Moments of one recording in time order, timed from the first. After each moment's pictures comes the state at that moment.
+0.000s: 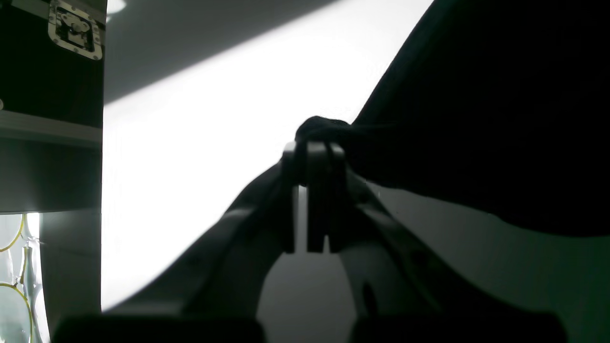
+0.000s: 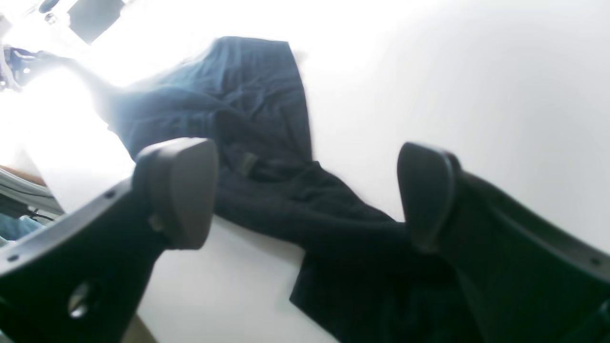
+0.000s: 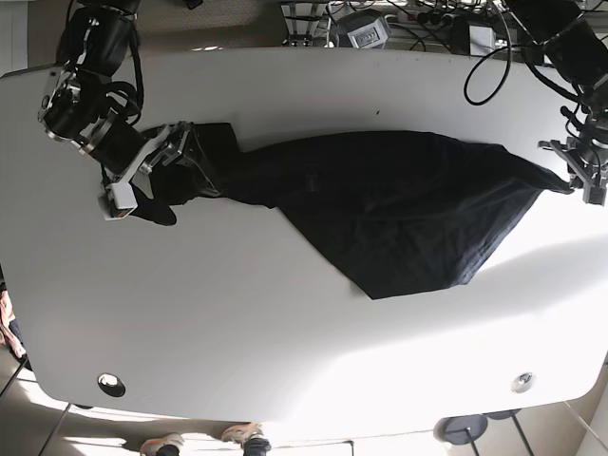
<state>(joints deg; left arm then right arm) 7.0 -19.6 -43.3 92.5 -1.9 -40.4 39.7 -10.8 12.1 23.3 114.3 52.8 39.9 -56.0</state>
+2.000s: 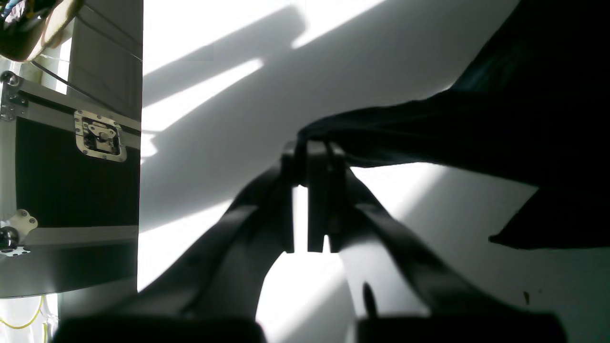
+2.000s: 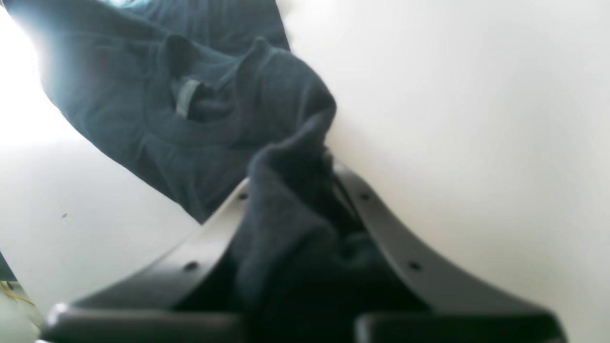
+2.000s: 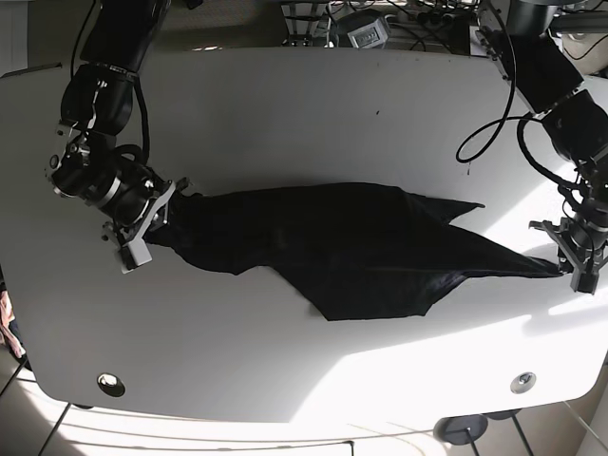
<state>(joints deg) -15.4 -18.9 -32.4 92.5 -1.7 -40.4 51.2 5.9 10.5 20.2 101.3 38.4 39.7 -61.9</state>
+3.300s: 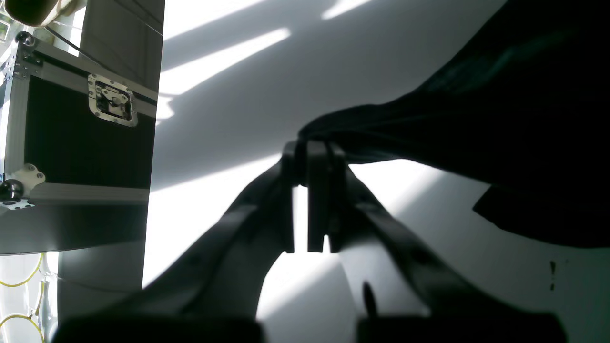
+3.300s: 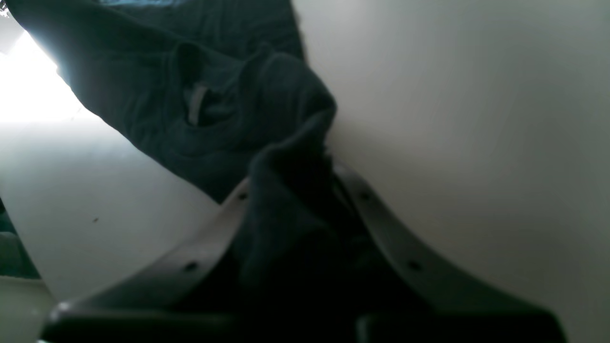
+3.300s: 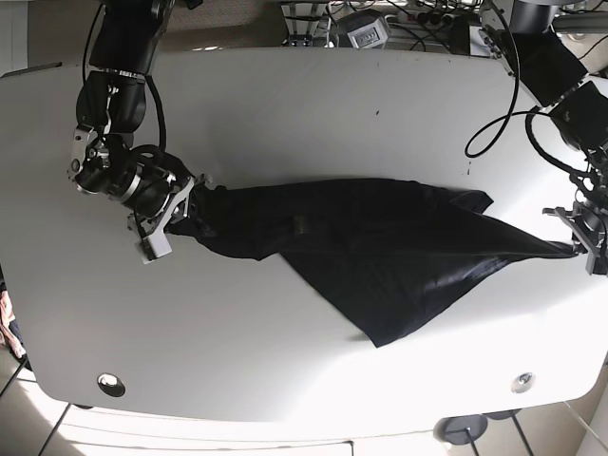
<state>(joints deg) -10.8 -19.9 -38.3 93.2 -2.6 -40.4 53.1 3.0 9.4 15.9 93.8 38.8 39.9 -55.1</state>
